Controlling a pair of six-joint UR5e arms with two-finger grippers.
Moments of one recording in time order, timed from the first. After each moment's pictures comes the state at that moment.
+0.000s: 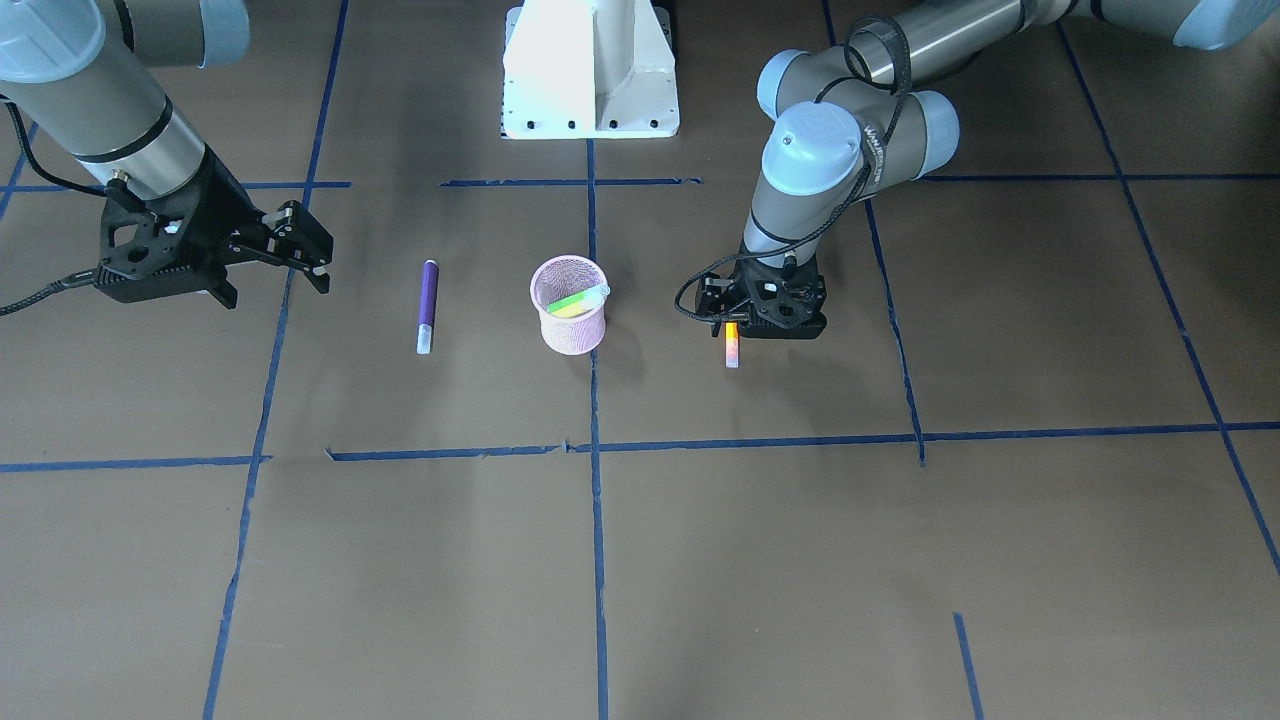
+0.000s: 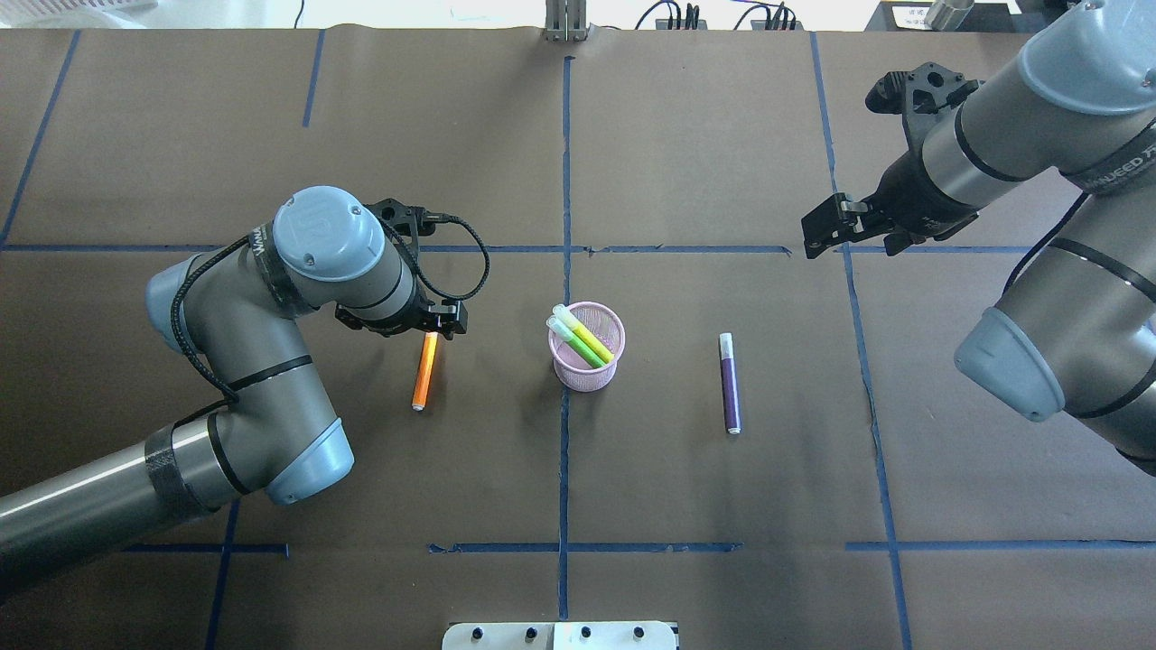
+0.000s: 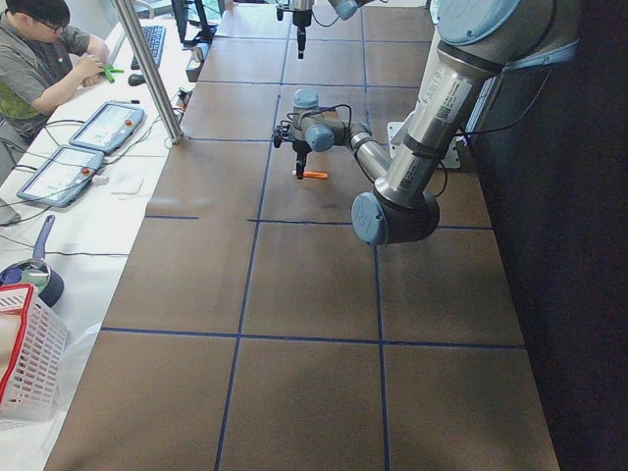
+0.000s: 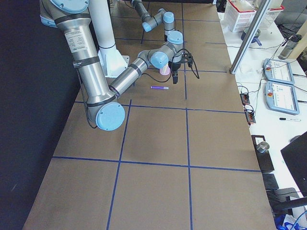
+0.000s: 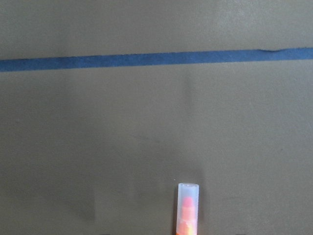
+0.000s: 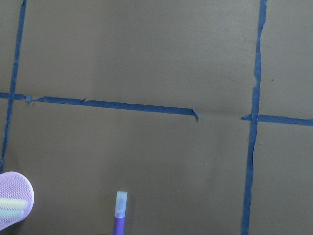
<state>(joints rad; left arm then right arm) -0.58 -2.13 -1.60 -1.75 -1.89 -1.12 0.89 -1.24 1.97 -1.58 2.15 0.86</state>
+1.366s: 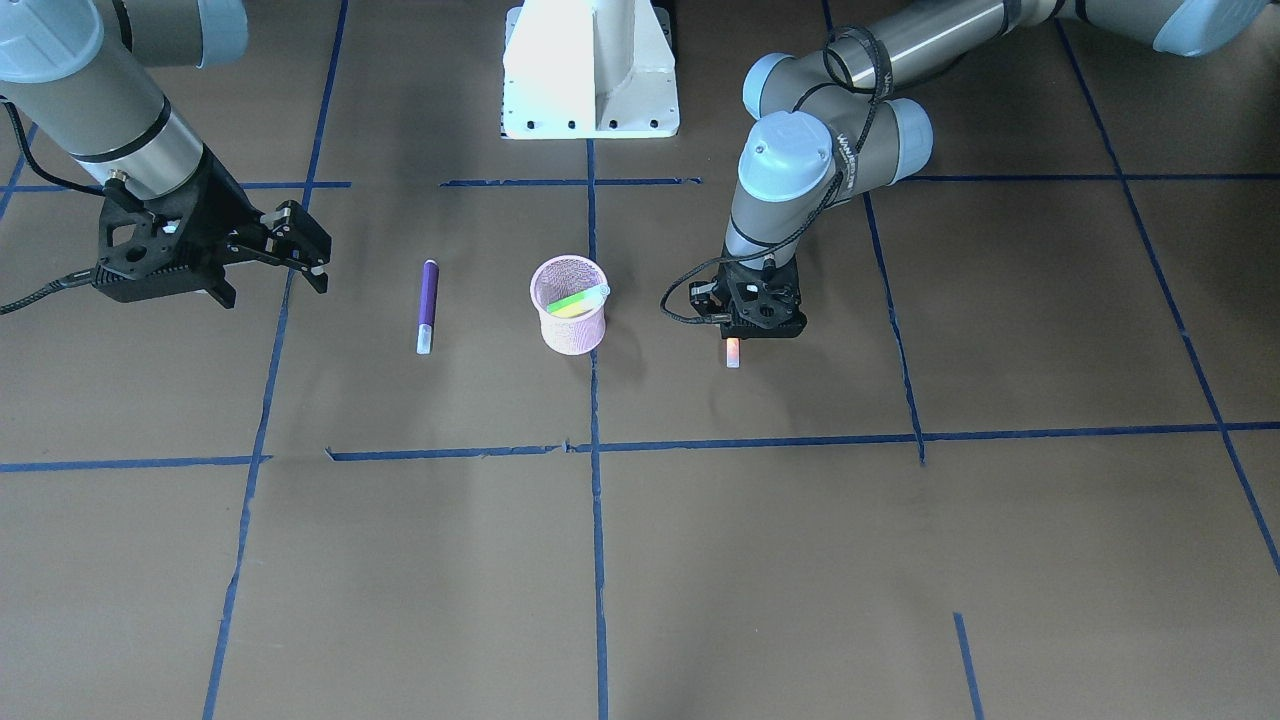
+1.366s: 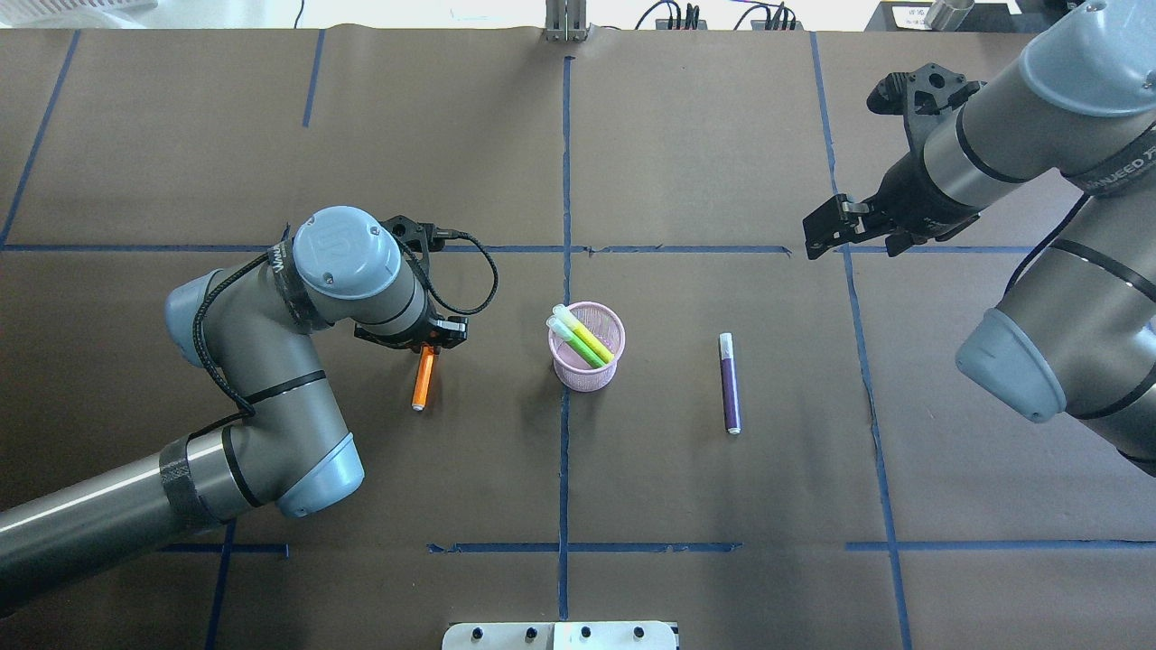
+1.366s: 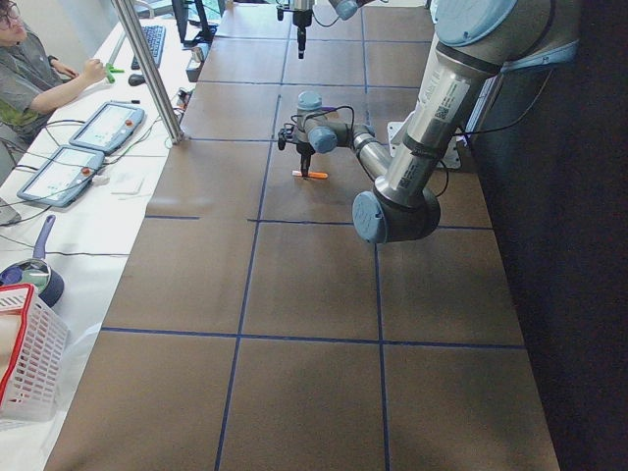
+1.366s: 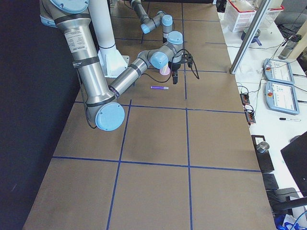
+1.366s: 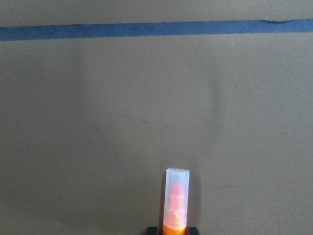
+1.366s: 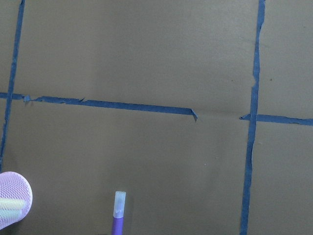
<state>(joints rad) -0.56 -2.14 -1.58 -1.75 -1.88 -1.14 0.89 -1.24 1.97 -1.58 2.15 0.86</state>
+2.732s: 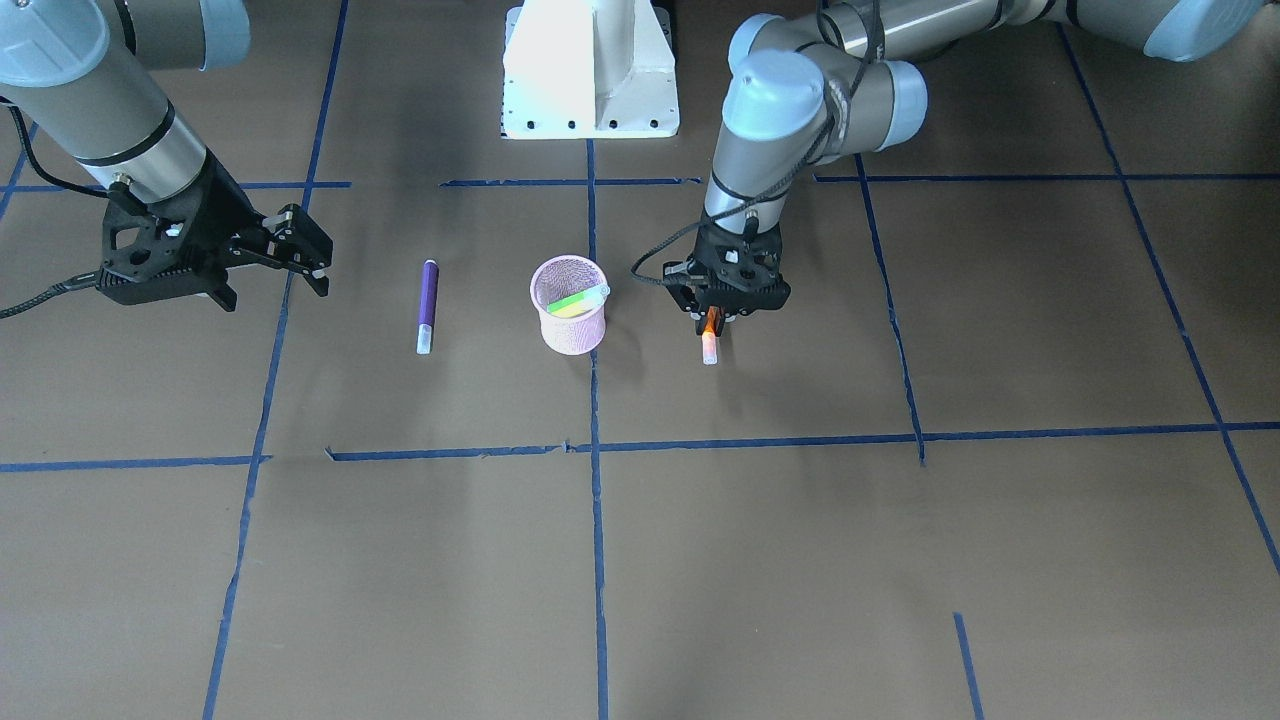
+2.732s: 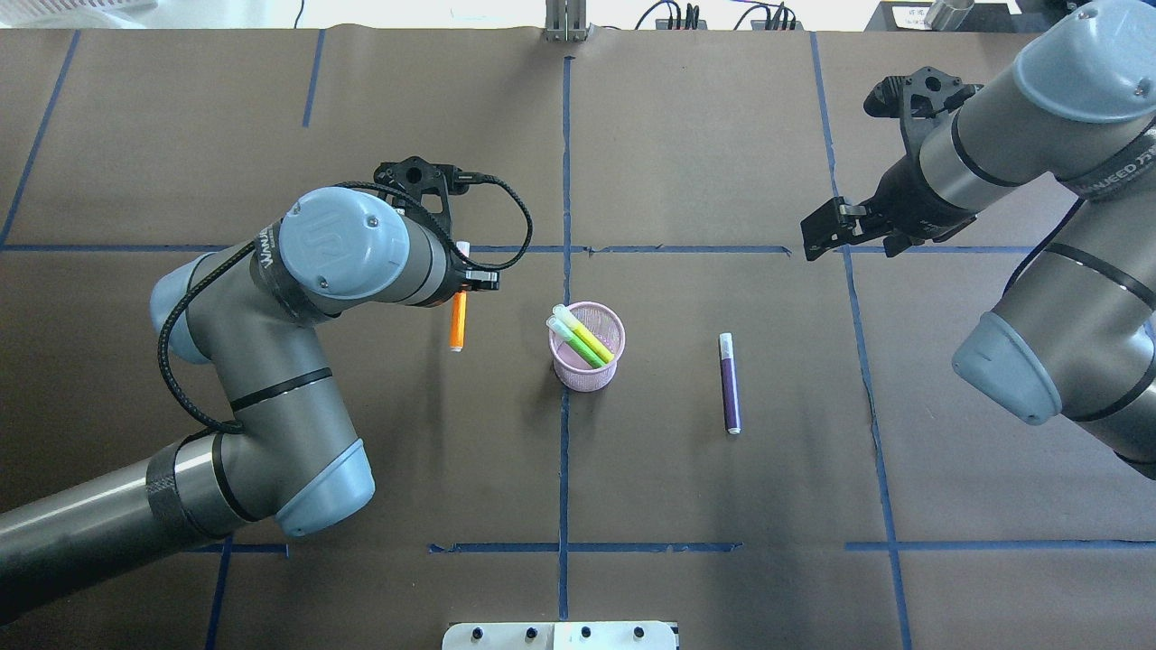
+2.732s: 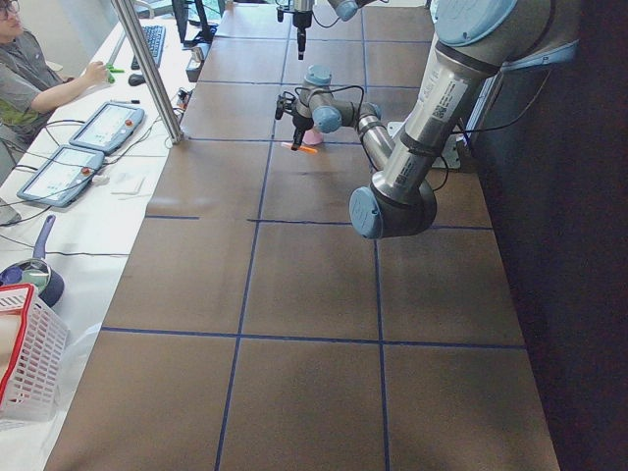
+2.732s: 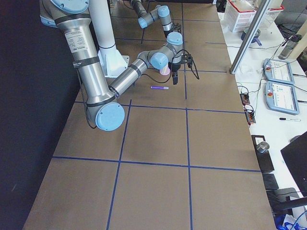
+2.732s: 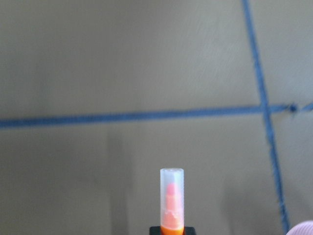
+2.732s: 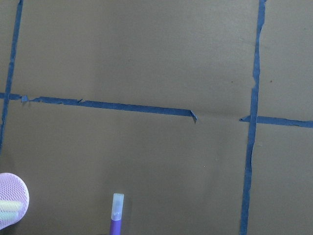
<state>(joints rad) -0.55 -2.19 -1.74 -1.75 -1.61 -1.15 0.88 -1.25 1.97 -1.56 2.14 0.86</state>
